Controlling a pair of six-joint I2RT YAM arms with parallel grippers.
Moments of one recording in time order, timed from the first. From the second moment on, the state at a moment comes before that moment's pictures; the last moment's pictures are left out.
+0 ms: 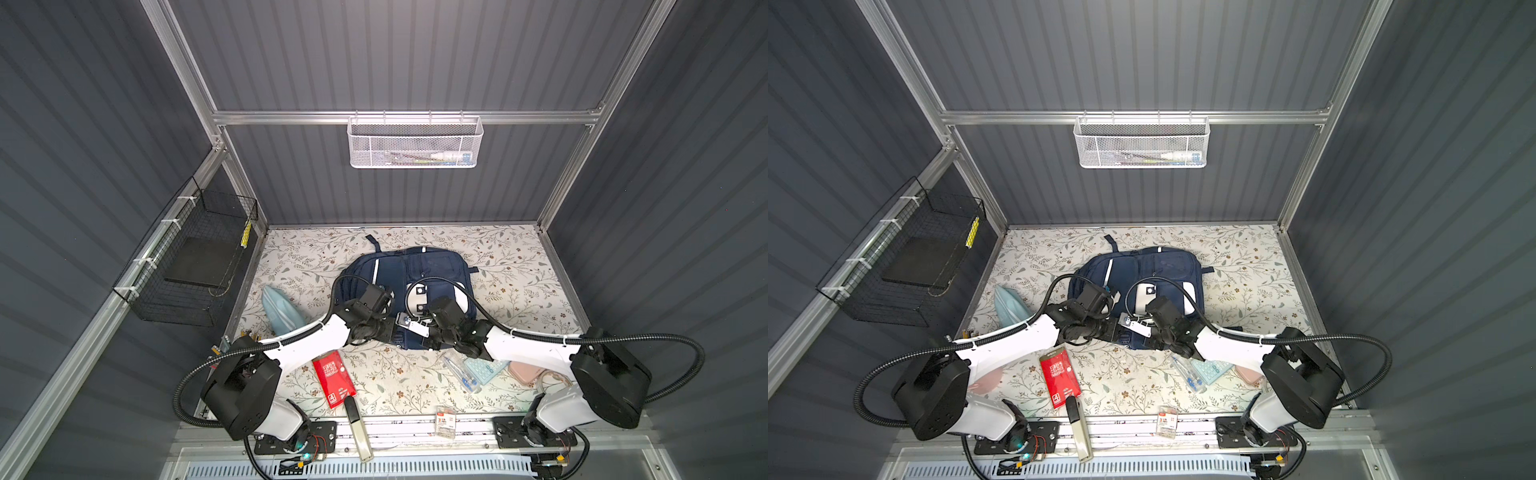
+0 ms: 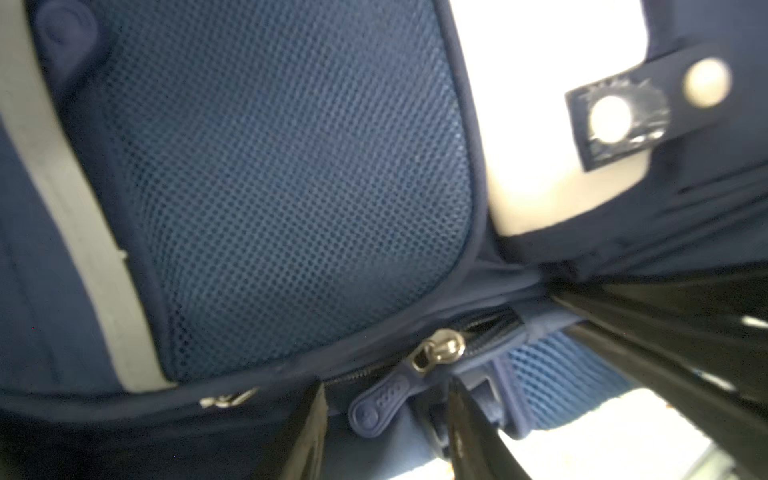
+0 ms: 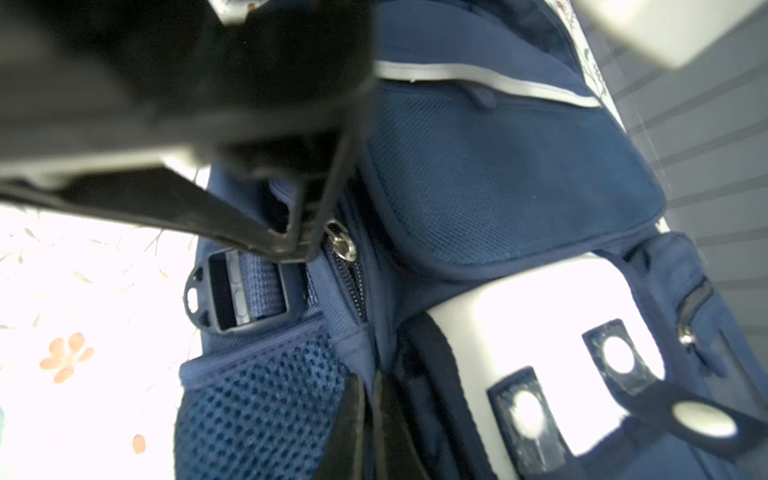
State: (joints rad) left arm -0.75 1.47 0.87 -0.42 0.06 -0.37; right arm 0.85 1.48 0.73 0.02 -0.01 -0.59
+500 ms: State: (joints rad) left arm -0.75 1.51 0.86 -0.34 0.10 -0.19; right arm 0.82 1.46 0.71 0.02 -0.08 -0.65
